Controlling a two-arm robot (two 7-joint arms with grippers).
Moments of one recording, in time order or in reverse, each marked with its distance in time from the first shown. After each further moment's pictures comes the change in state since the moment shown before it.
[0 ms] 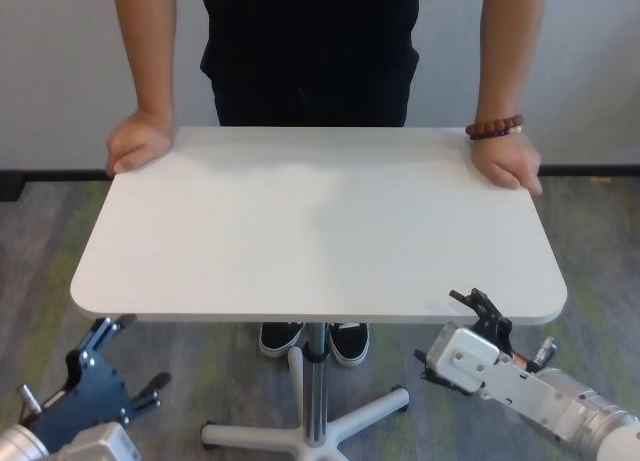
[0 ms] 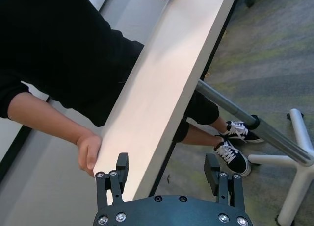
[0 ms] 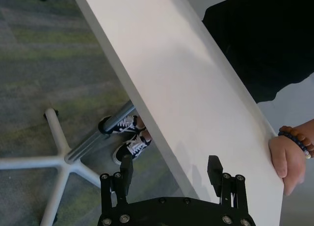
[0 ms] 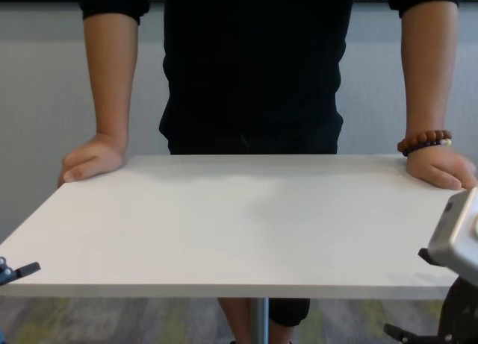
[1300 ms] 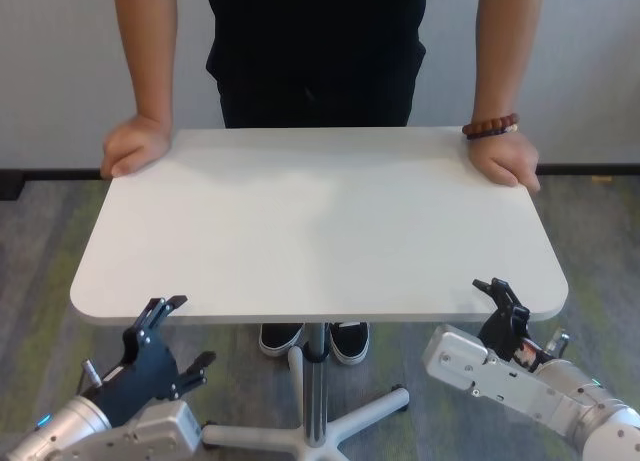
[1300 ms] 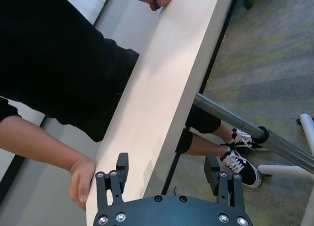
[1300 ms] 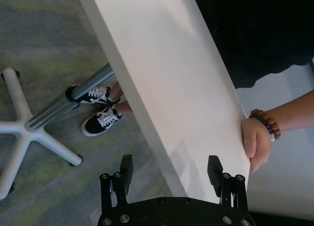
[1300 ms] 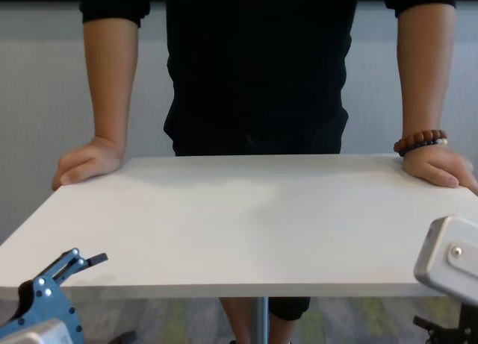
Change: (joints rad) left arm -0.137 -0.166 0.035 0.144 0.144 -0.020 -0.020; right arm 0.017 -0.033 0.003 0.040 -0.175 0.102 -0.021
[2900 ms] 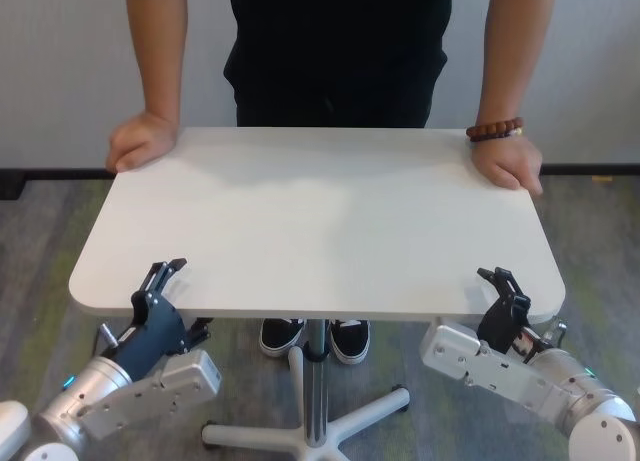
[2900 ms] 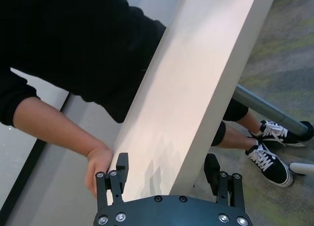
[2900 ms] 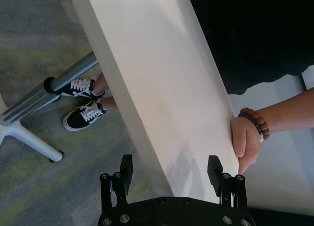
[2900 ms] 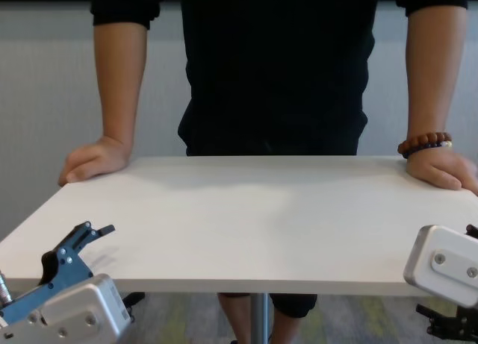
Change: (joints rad) left arm -0.135 -0.161 -0.036 0.218 0.101 -0.011 0.047; right arm 0.024 -0.081 0.037 0.107 -0.111 -0.040 -0.021
